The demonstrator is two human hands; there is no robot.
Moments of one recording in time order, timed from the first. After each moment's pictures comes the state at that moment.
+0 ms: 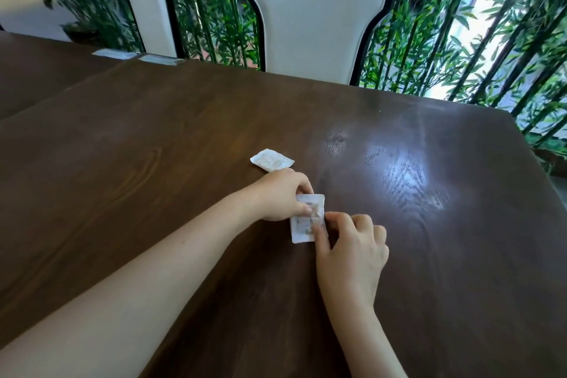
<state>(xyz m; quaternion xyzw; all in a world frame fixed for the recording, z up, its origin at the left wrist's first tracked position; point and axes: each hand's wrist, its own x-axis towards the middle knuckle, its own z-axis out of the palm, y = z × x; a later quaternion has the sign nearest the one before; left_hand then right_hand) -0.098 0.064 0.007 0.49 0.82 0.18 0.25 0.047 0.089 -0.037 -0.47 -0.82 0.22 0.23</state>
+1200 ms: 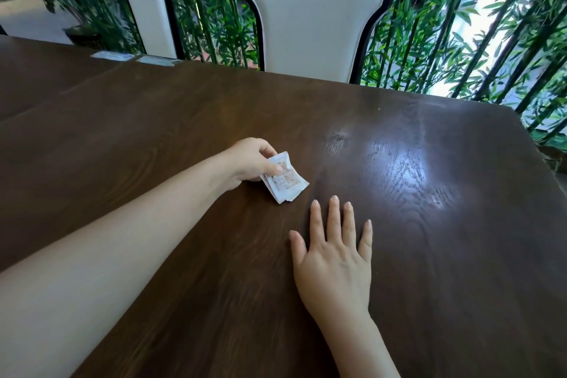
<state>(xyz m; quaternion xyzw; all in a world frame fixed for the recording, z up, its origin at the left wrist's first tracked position) -0.149 0.074 0.011 0.26 0.84 0.36 0.29 0.044 0.086 -0.052 -0.38 -0.91 0.12 0.11</state>
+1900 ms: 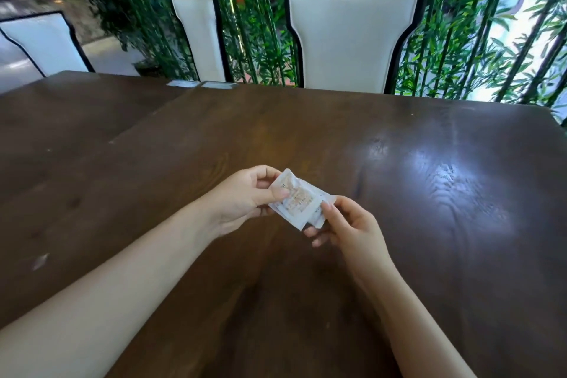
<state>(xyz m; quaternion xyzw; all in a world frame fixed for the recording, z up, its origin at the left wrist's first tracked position) -0.082 -0.076 0.063 0.23 0.73 0.53 0.37 0.059 0.041 0.002 -0.18 -0.61 0.75 0.21</state>
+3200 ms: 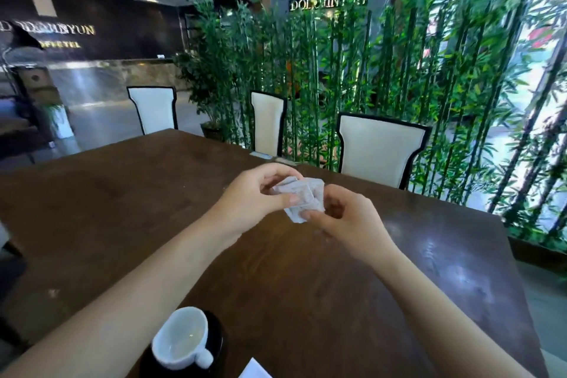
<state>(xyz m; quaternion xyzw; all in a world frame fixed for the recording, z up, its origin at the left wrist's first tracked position) 0.094 -0.349 0.339 0.37 0.72 0.57 0.09 0.176 -0.193 0.304 -0.01 -0.84 0.47 0.26</state>
